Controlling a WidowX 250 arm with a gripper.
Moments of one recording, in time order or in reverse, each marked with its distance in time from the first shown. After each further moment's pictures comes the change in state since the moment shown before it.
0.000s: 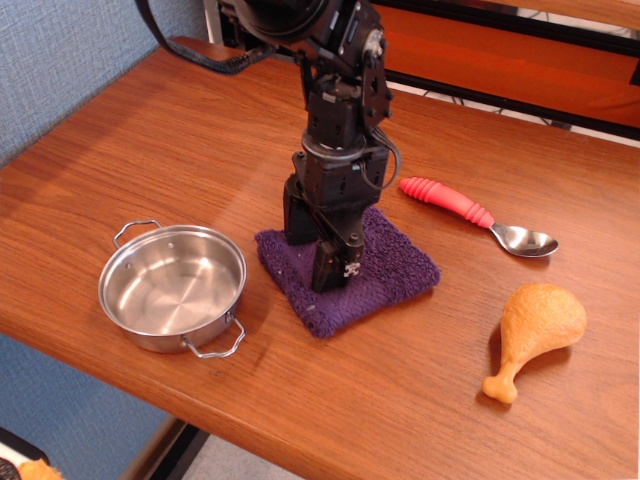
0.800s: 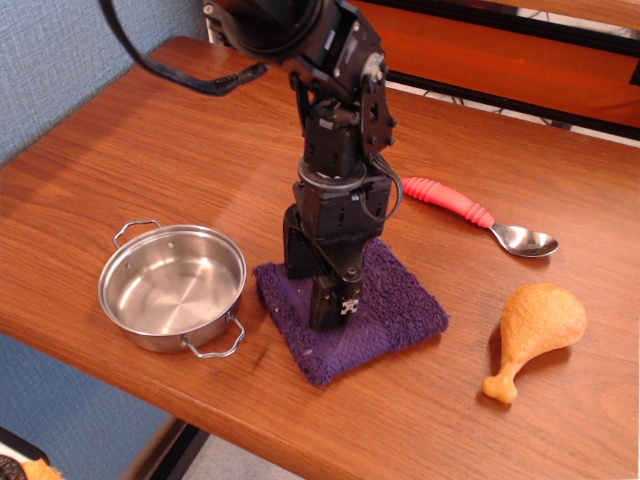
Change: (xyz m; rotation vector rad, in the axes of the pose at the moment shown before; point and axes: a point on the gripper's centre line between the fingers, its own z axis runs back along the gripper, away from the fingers) arm -0.011 -0.019 0.006 -0.014 -0.026 -0.027
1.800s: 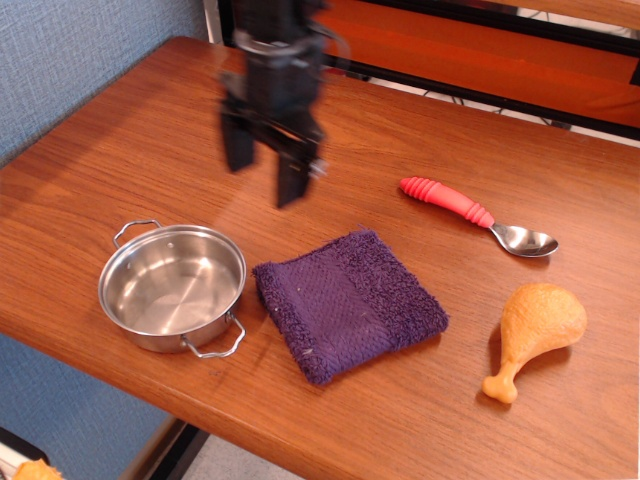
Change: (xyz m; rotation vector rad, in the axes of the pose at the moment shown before) arm -0.031 0.084 0.053 0.073 -0.025 0.508
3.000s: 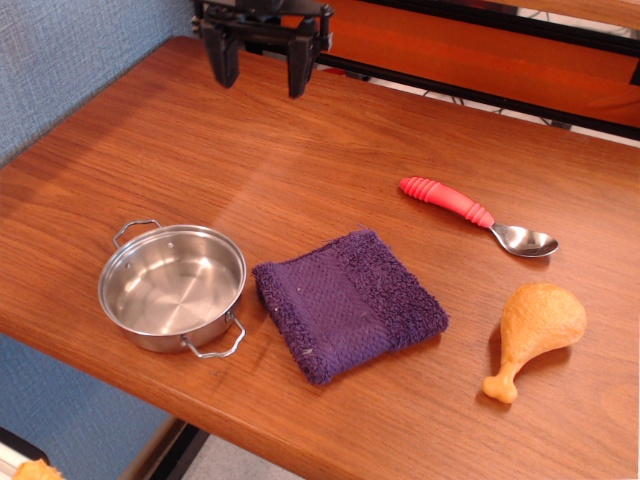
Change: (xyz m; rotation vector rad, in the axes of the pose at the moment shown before) arm 0.062 0.039 0.032 -0.011 -0.067 0.491
